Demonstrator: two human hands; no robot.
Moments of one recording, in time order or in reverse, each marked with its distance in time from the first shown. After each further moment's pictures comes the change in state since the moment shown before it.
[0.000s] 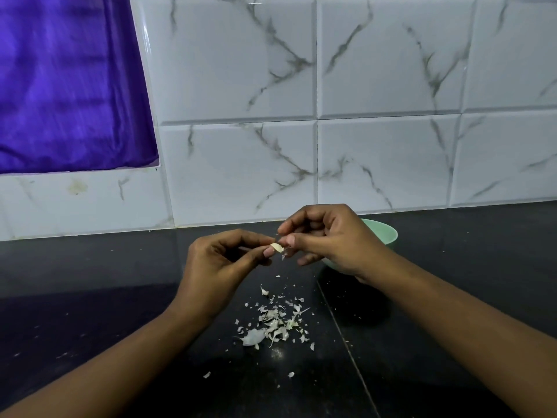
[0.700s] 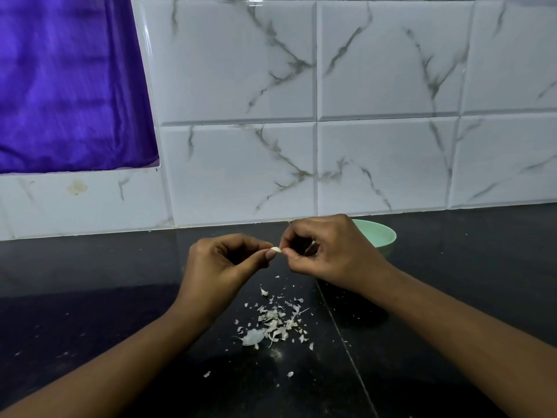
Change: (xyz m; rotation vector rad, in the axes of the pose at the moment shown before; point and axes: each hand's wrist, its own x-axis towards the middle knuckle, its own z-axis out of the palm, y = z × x) left_hand -0.002 -0.001 -0.001 0.114 0.023 -0.007; right_hand -0.001 0.008 0.004 -0.644 0.061 -0.489
